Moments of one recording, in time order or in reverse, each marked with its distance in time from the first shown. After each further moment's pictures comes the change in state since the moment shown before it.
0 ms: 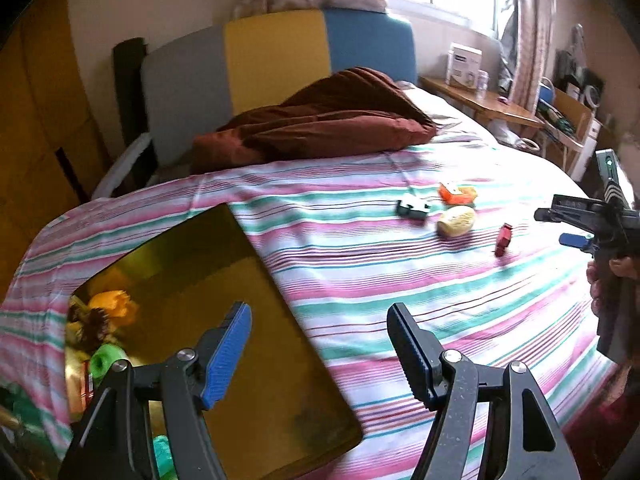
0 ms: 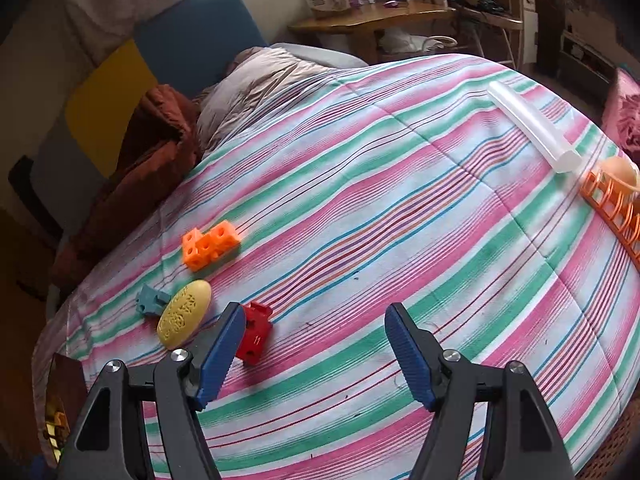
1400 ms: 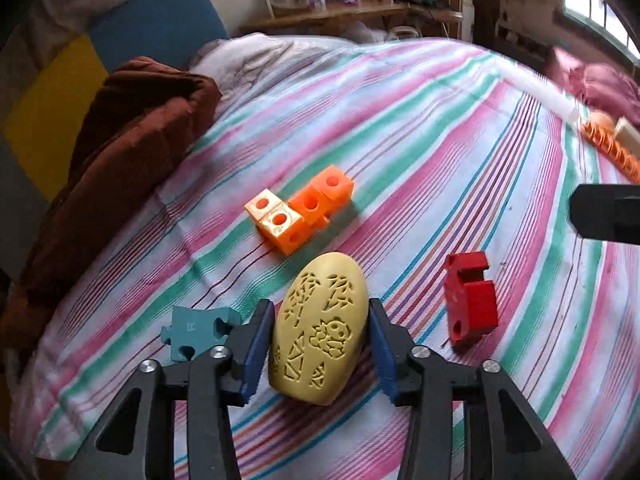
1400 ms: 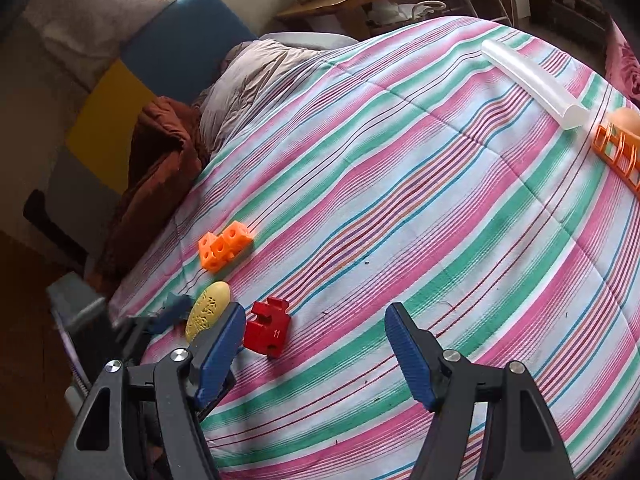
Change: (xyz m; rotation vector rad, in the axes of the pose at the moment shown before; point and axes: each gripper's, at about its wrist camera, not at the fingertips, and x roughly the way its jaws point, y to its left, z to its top) left arm 0.203 -0.192 0.087 0.534 0.120 -0.227; right arm 0.001 -0.011 0.004 0.108 0.081 0.100
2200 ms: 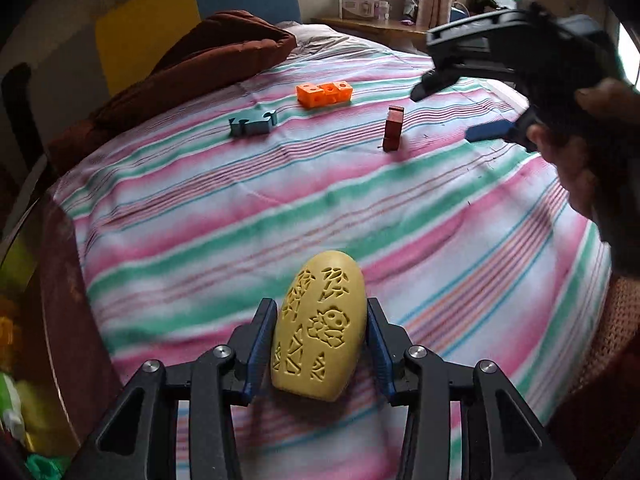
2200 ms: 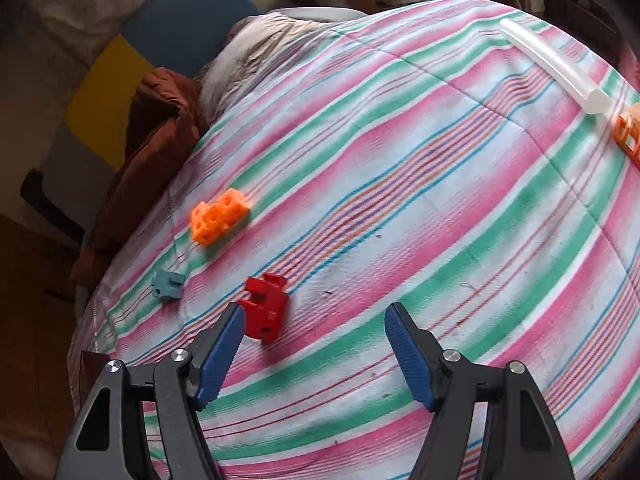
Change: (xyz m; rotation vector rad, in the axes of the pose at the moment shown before) left arm -0.114 -0.047 -0.167 -0.289 -0.021 0.014; right arm 0.026 0.005 -0.009 -0.038 0.069 0.028
